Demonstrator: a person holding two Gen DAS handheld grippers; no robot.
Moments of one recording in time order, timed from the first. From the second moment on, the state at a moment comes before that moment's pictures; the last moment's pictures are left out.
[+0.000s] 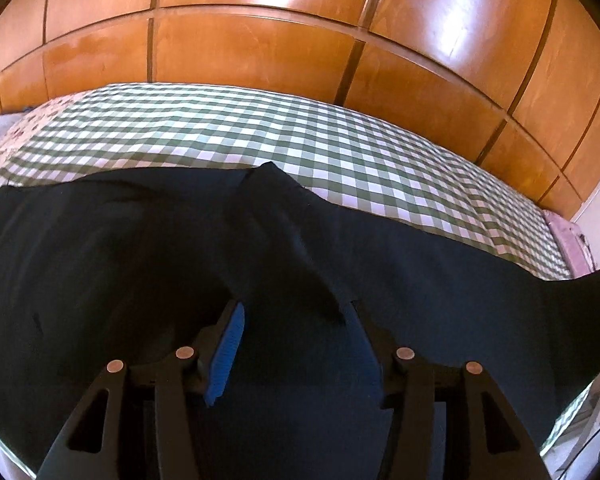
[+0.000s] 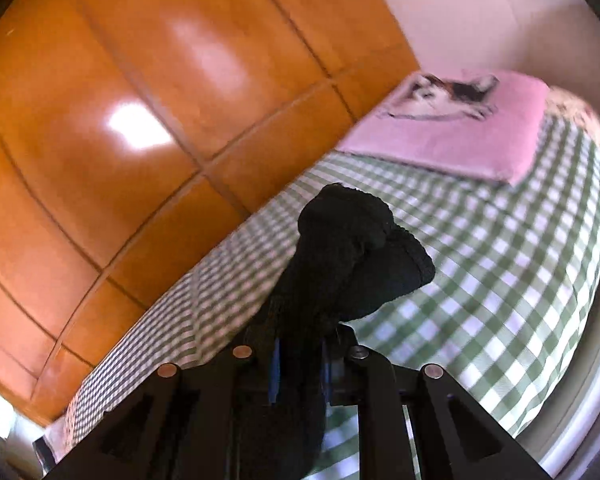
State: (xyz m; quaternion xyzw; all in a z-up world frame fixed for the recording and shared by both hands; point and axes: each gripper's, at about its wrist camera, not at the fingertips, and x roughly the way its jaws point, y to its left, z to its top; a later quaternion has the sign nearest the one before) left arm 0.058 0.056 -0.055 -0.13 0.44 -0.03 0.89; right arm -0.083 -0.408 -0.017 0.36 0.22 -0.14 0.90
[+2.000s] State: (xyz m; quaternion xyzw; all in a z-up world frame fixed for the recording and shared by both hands) left arm -0.005 0.111 -0.045 -0.37 0.37 -0.18 0.83; right arm -0.048 -0.126 -0.063 0.15 0.33 0.27 0.89
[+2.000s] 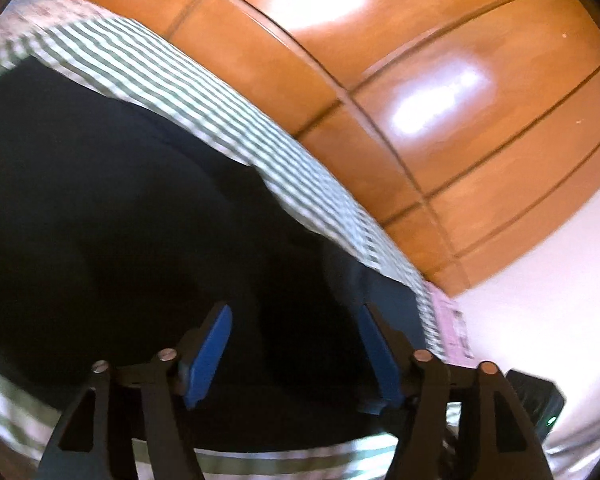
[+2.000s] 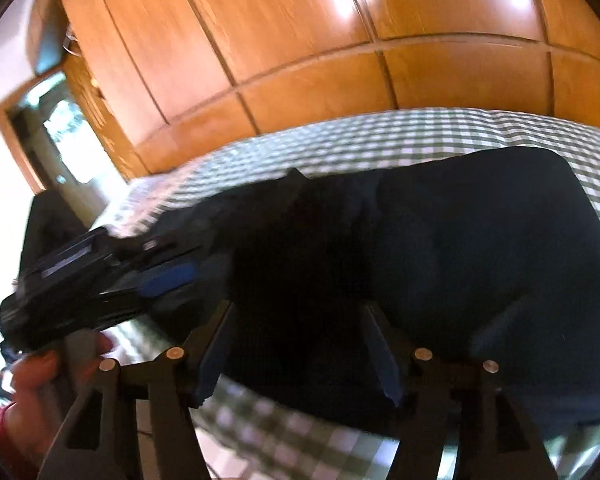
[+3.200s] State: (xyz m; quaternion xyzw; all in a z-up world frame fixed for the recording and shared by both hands) left arm -0.002 0.084 -0.085 -0.36 0.42 -0.19 0.81; right arm -0.106 -0.249 -0.108 0.17 0.39 0.02 0.91
